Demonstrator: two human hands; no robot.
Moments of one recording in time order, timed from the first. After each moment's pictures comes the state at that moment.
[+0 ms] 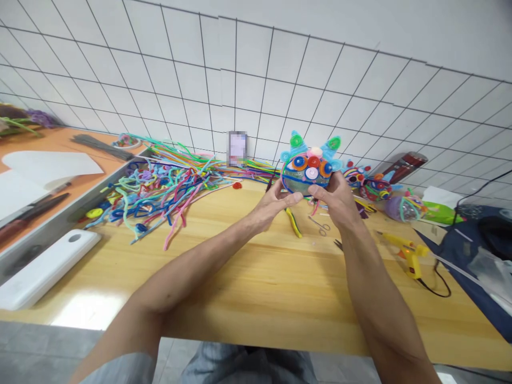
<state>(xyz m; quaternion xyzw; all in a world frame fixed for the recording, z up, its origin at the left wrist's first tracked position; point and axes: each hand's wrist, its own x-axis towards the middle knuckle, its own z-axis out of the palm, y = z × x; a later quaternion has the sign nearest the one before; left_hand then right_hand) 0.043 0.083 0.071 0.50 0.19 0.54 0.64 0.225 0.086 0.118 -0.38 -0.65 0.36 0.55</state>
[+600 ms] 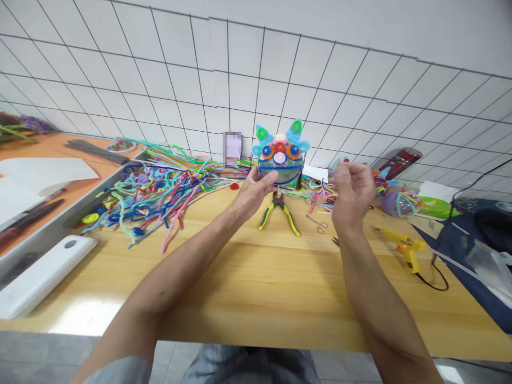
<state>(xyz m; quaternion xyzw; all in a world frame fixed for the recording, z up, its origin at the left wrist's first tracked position) 0.016 0.111 0.079 0.44 0.23 0.61 0.61 0.226 0.077 0.117 -0.45 -0.55 0.13 0.69</state>
